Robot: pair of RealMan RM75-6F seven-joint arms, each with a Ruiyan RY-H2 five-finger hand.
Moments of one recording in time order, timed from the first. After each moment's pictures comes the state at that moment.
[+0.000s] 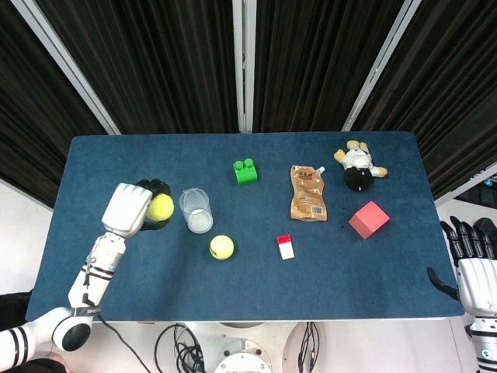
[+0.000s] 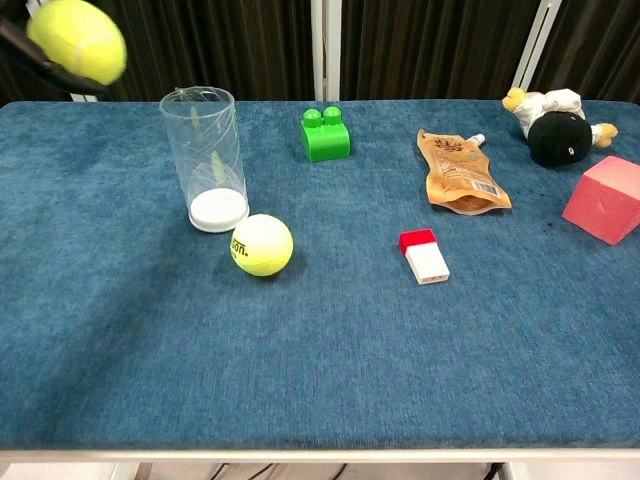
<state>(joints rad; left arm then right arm) -0.58 -1.31 -0.30 -1.77 1.30 1.13 0.36 0.02 -1.10 0.07 -1.64 -1.53 1.56 -0.04</state>
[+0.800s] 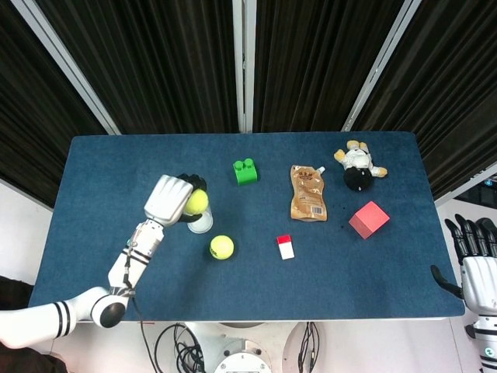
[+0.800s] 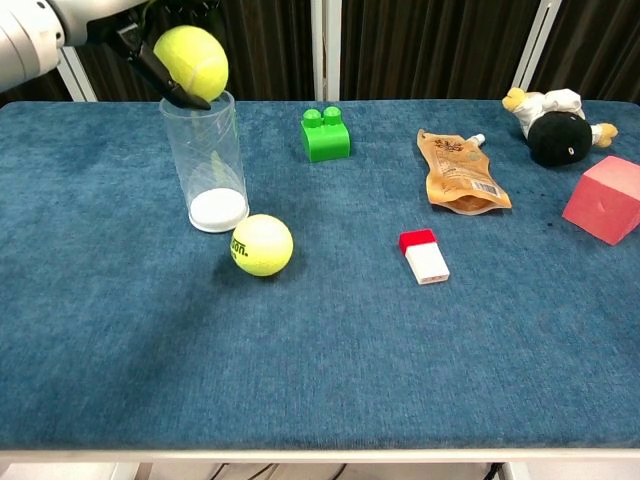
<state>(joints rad) -0.76 -1.47 -0.30 -1.62 1.18 1.07 0.44 0.02 -1.10 0.08 -1.61 -1.53 1.57 0.00</state>
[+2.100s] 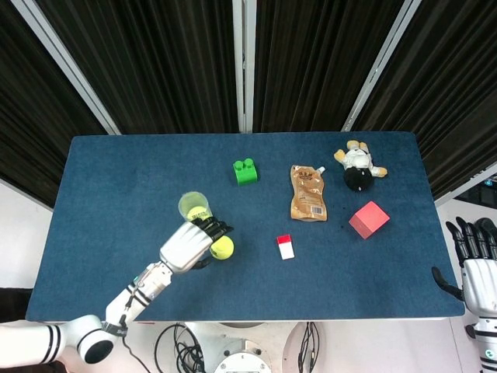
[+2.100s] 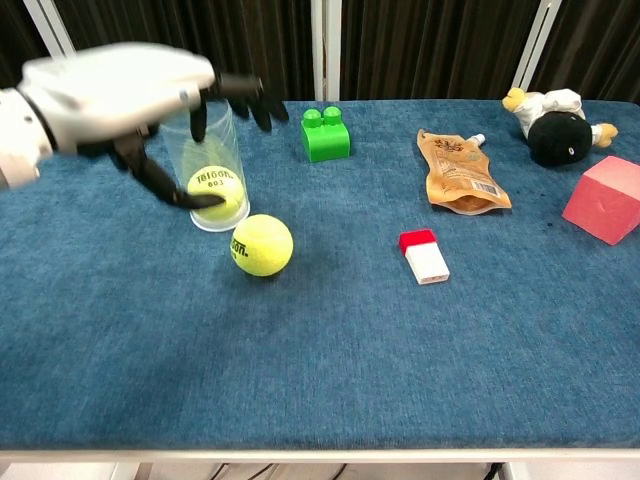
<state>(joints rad) -0.72 -1.46 -0.06 -1.75 1.42 1.08 0.44 0.01 -1.12 0.07 -1.58 -1.53 1.57 0.02</state>
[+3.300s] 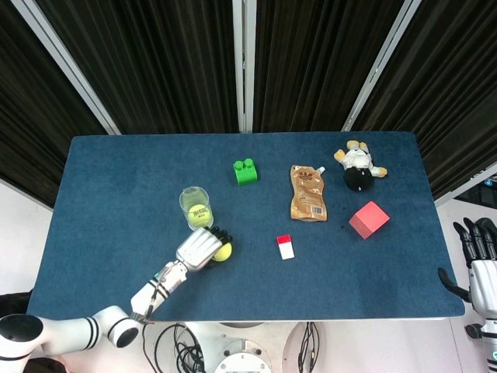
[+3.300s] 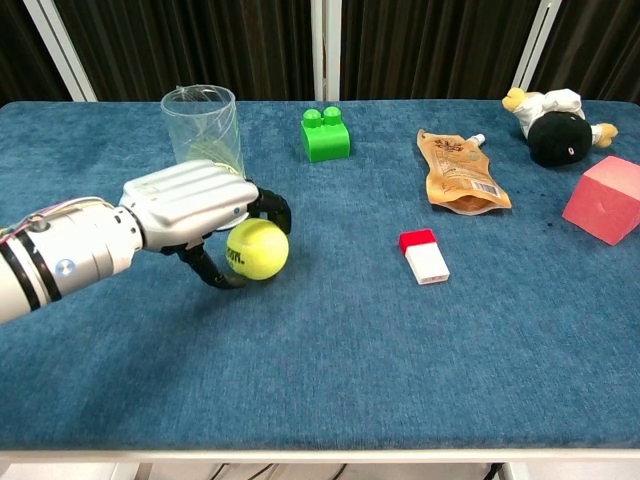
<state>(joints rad) -0.74 -1.75 -0.05 -1.30 1.44 1.00 0.36 0.00 -1.10 0.07 -1.57 -1.52 1.57 0.06</state>
